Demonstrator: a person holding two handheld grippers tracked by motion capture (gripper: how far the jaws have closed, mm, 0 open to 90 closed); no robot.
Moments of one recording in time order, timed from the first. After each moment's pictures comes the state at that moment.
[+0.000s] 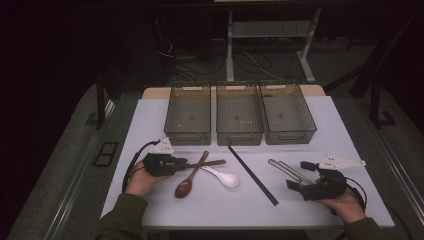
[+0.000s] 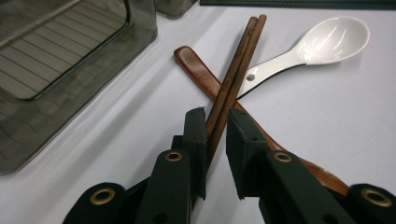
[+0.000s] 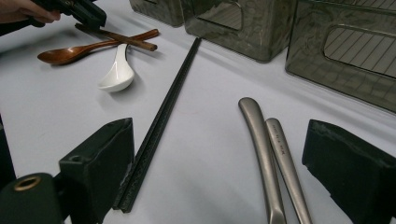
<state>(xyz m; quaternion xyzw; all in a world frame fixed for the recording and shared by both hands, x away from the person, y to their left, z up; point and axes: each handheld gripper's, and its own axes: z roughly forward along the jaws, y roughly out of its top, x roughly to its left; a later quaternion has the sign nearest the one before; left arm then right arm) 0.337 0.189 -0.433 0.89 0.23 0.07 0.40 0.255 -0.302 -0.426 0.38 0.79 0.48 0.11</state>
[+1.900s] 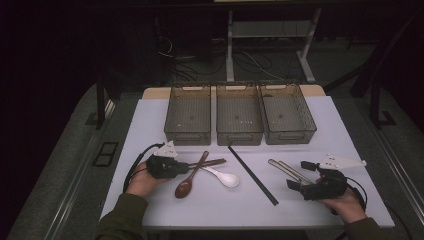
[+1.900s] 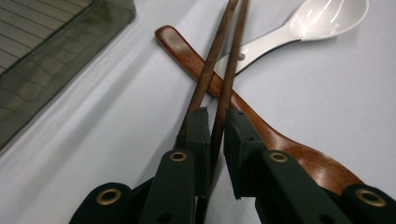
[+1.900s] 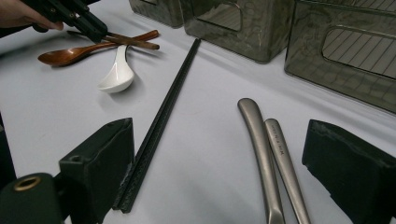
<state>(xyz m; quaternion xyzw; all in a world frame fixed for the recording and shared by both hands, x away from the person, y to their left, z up) 0.337 0.184 -0.443 0.90 0.21 0.05 0.38 0.255 -0.303 -0.426 0.38 0.78 0.48 0.11</state>
